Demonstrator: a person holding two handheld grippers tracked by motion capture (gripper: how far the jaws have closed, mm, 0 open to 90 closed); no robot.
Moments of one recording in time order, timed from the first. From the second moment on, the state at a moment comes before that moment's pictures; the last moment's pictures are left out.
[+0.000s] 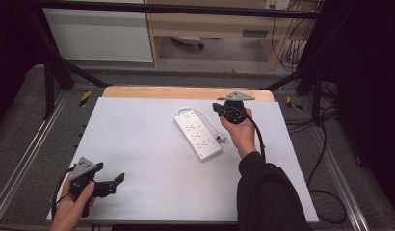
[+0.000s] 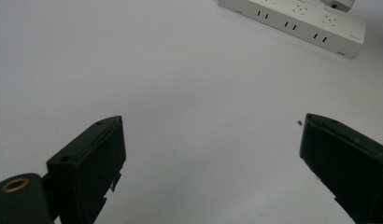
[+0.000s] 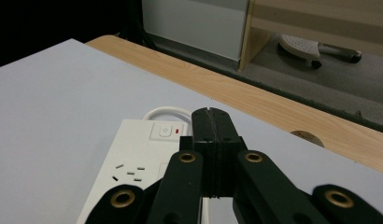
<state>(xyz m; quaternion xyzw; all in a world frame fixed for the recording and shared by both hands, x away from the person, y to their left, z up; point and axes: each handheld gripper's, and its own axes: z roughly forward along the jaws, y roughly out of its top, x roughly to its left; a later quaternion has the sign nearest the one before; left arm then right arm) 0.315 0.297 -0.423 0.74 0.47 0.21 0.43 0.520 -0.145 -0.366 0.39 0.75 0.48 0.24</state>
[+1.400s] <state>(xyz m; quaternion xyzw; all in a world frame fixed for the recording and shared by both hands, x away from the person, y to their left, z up) 0.315 0.297 -0.424 0.74 0.47 0.21 0.43 0.543 -0.128 -0.388 0.41 0.78 0.43 0.23</state>
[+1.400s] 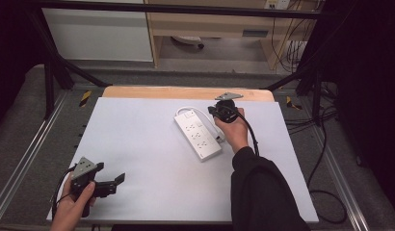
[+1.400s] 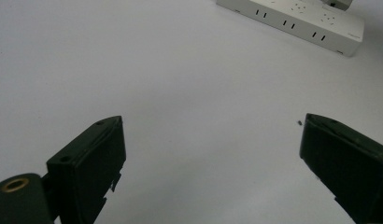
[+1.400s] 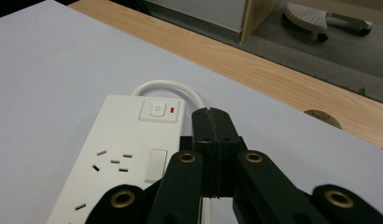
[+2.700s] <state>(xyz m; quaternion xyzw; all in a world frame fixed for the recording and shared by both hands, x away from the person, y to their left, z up) 0.314 0.297 -0.423 0.74 0.47 0.21 0.44 0.549 -0.113 -0.410 0.41 0.79 0.41 0.21</state>
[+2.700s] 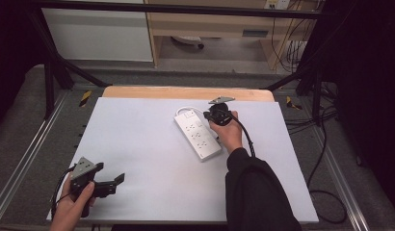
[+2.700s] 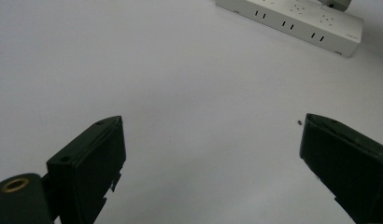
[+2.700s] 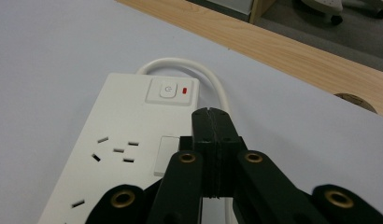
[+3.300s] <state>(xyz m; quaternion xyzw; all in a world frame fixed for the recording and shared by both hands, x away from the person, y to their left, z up) 0.314 0.297 -0.423 0.74 0.47 0.21 0.44 0.548 -0.107 -0.417 0.40 0.80 0.40 0.20</state>
